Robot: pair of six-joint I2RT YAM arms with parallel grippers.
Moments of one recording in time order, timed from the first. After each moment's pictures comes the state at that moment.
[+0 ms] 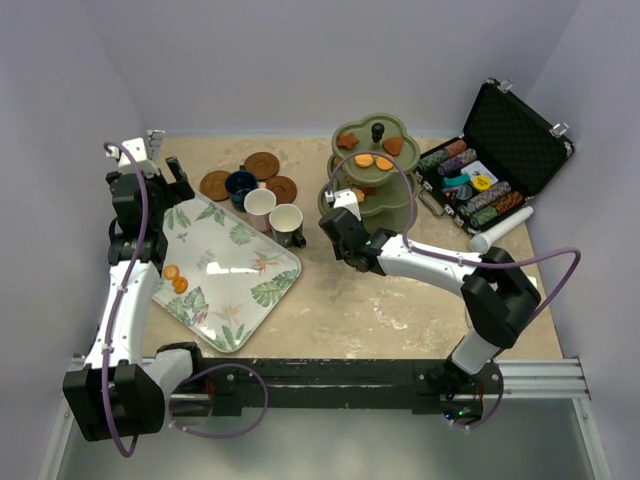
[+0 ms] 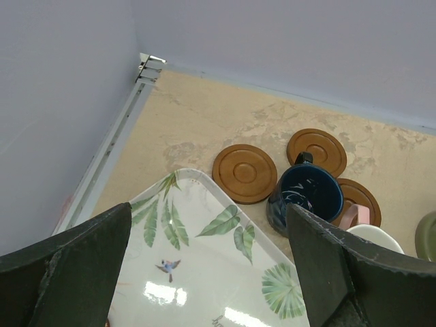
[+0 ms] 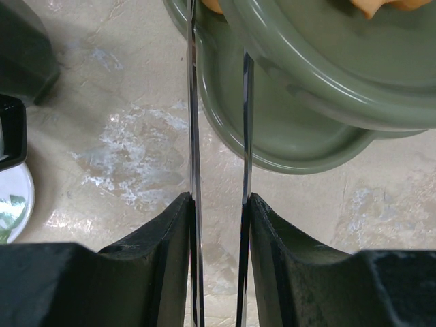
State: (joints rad) left arm 0.14 1.04 0.88 -0.02 -0.08 -0.15; right arm 0.85 1.64 1.08 -0.32 0.54 0.39
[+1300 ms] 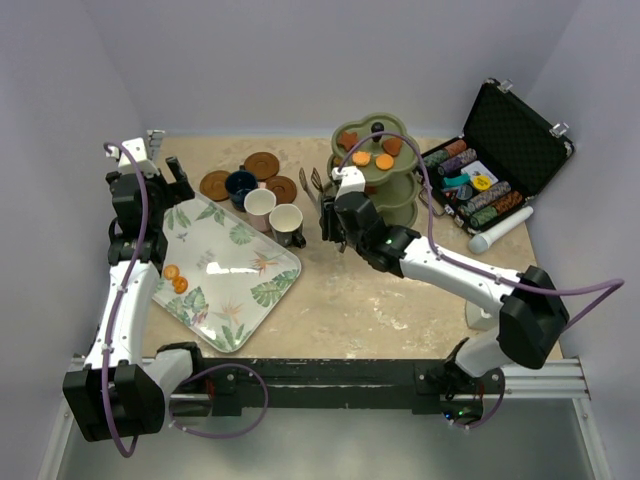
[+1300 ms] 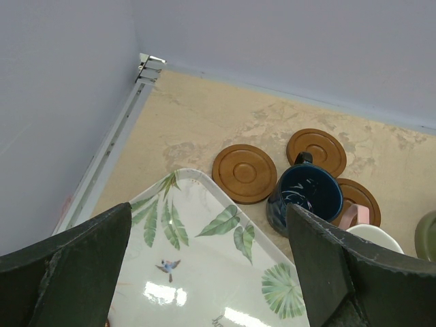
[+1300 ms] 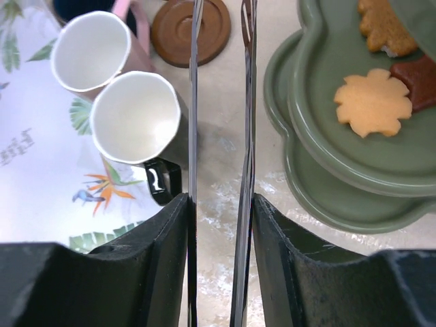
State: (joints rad) left arm 0.14 1.04 0.88 -0.02 -0.08 -0.15; right arm 0.84 1.48 1.09 -0.13 0.40 0.41
